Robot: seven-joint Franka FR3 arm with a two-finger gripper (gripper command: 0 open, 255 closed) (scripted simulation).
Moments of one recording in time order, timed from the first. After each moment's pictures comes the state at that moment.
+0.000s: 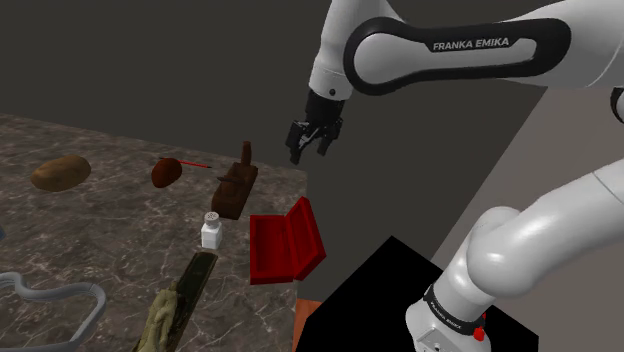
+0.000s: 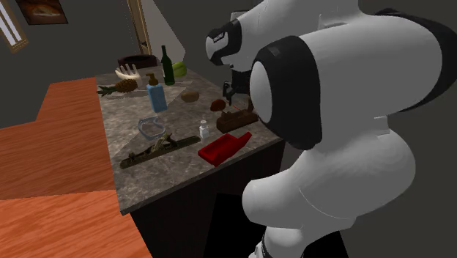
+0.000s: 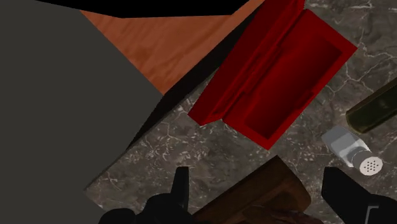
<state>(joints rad) 0.06 -0.42 0.29 -2.26 0.08 1.95 0.32</state>
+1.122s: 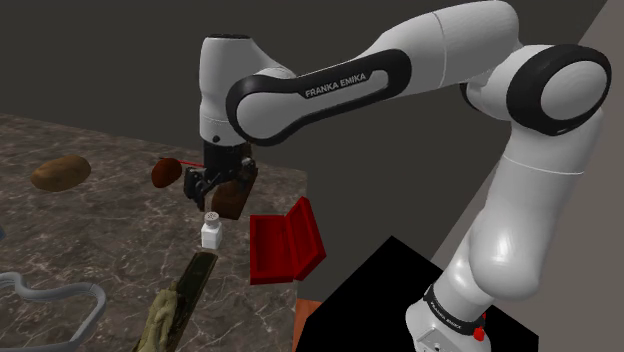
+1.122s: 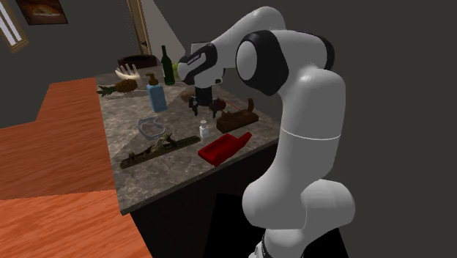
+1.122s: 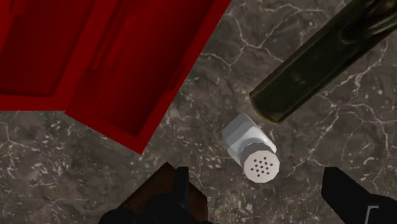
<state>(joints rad) 0.16 0.20 0.48 -1.87 -0.10 2.07 0.73</state>
